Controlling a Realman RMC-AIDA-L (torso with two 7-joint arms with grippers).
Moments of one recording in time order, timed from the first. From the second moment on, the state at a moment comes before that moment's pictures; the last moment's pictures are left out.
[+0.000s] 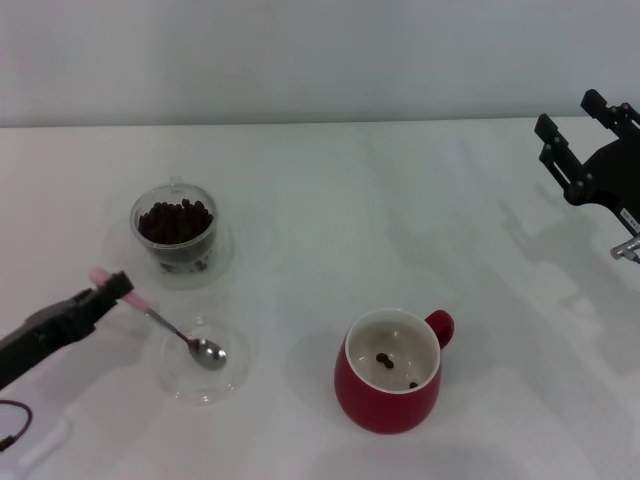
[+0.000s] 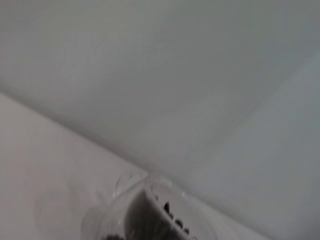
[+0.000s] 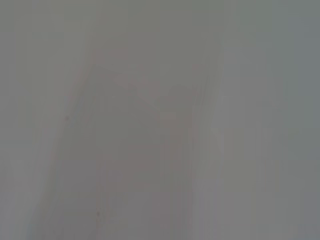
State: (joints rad) left arm -0.31 -2.07 0.85 0.37 -1.70 -1.29 1.64; right arm 0.36 2.01 -1.71 -0.21 -0.02 -1.29 0.22
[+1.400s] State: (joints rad) left arm -0.20 -2.07 0.69 0.47 -1.72 -1.37 1.92; right arm 0.35 2.01 -1.72 -0.21 -0.02 -1.30 0.22
